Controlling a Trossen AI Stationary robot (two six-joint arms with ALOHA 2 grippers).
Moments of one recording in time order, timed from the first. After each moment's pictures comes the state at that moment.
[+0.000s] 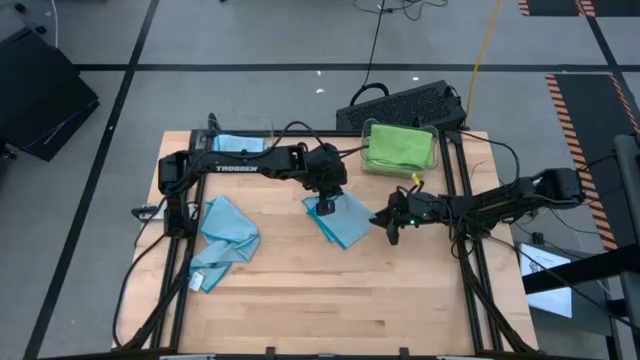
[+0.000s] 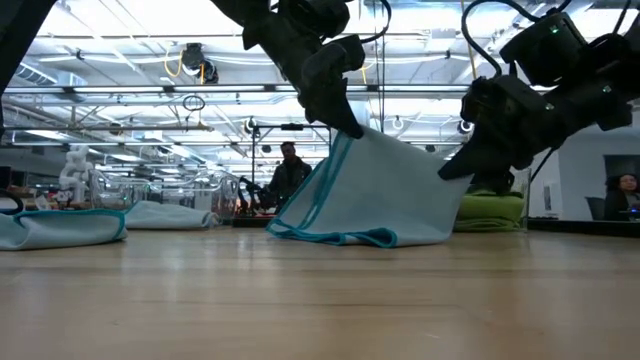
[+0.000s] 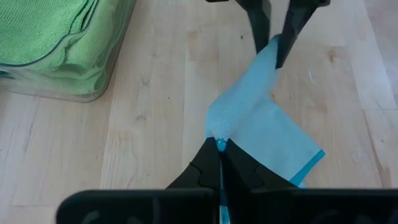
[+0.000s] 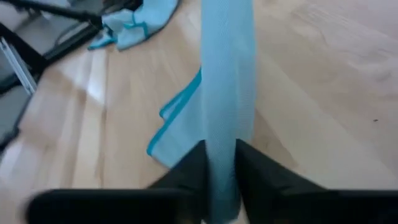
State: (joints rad) left arm 0.21 1.89 1.54 -0.52 0.16 0.15; right arm -0.04 1.19 0.18 0.53 0.02 0.51
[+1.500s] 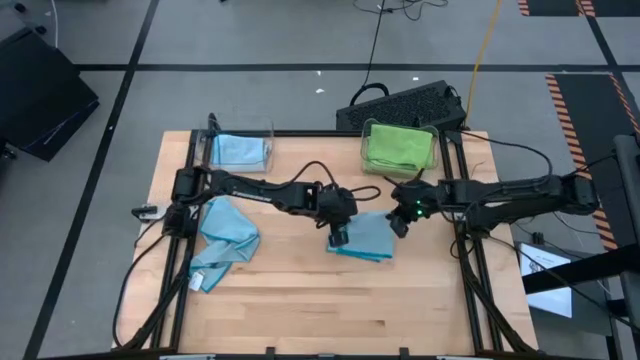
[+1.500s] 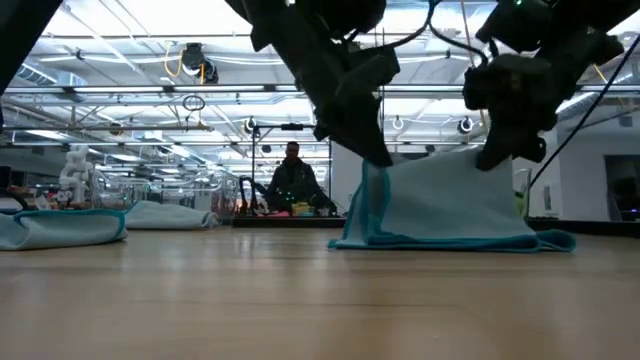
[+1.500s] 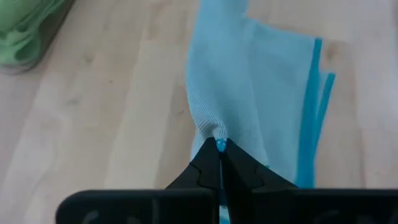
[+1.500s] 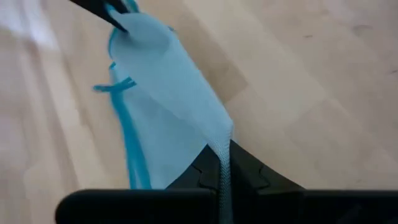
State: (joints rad) left arm 0.00 2.02 1.54 -0.42 -0.06 -0.11; right arm -0.10 0.99 0.50 -0.41 -0.06 0.59
